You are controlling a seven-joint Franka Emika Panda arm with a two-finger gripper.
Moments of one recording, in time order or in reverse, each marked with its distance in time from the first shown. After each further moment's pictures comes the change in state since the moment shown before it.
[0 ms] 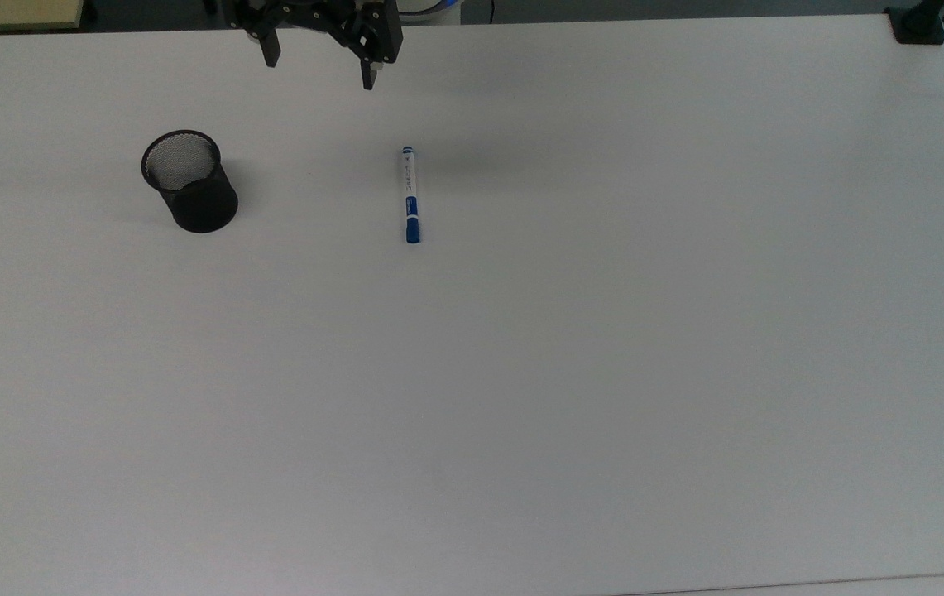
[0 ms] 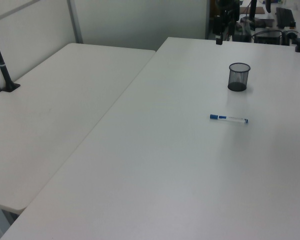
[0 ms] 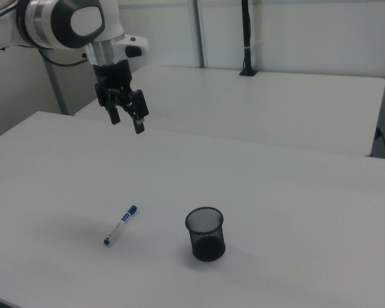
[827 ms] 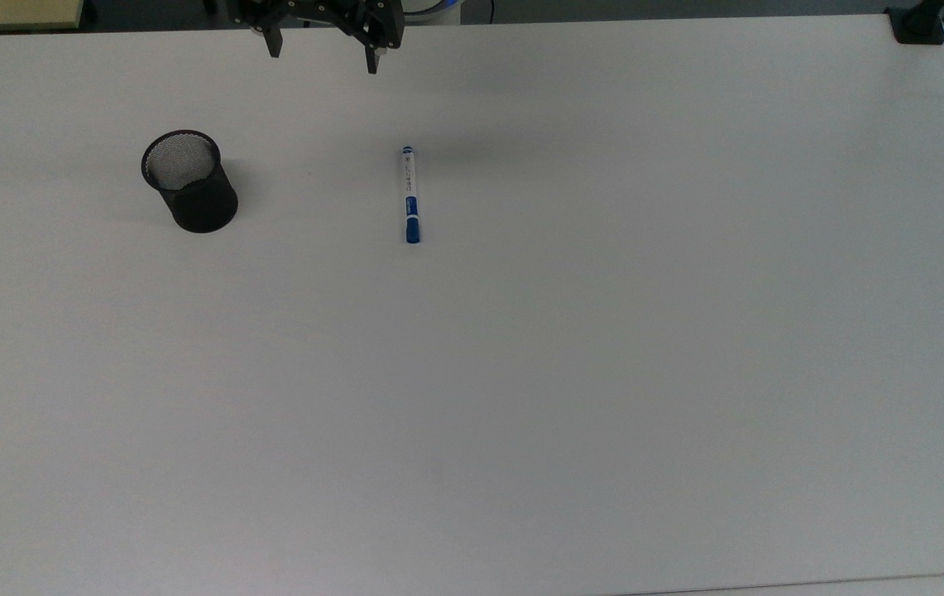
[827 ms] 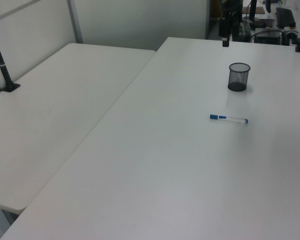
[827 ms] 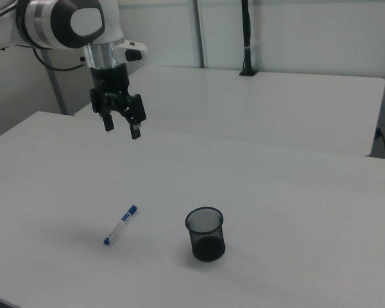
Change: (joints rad) arm 0.000 -0.001 0.000 -0.001 0.000 -0.075 -0.082
